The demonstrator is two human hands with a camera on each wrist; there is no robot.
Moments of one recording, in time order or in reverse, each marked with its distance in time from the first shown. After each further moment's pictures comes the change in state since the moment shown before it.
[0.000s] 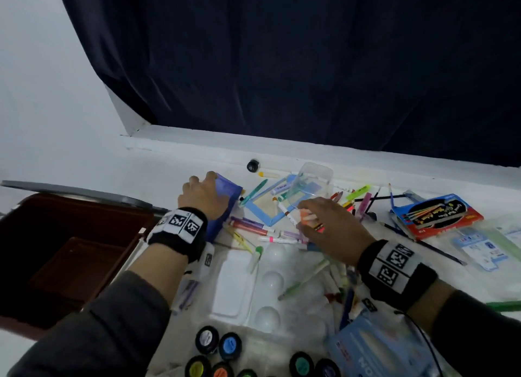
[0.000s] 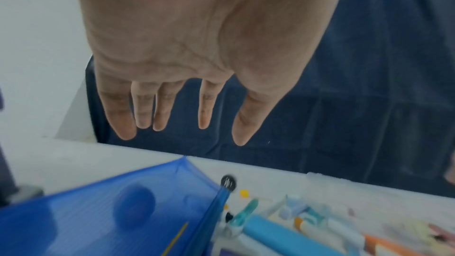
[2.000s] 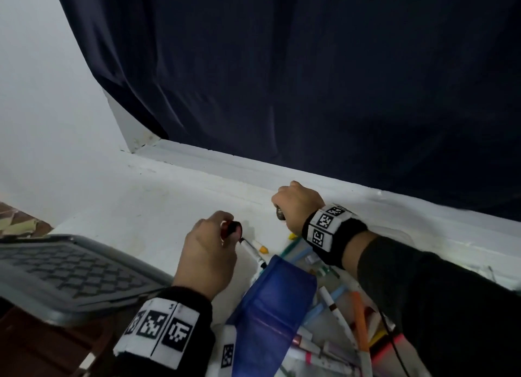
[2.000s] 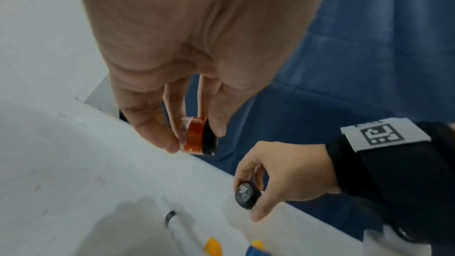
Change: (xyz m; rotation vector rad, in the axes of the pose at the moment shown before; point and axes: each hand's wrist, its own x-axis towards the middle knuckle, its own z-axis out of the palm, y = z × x) left_hand 0.065 -0.006 0.013 -0.460 0.249 0.027; right_hand 0.283 -0.027 0.044 -0.552 -0.259 -0.147
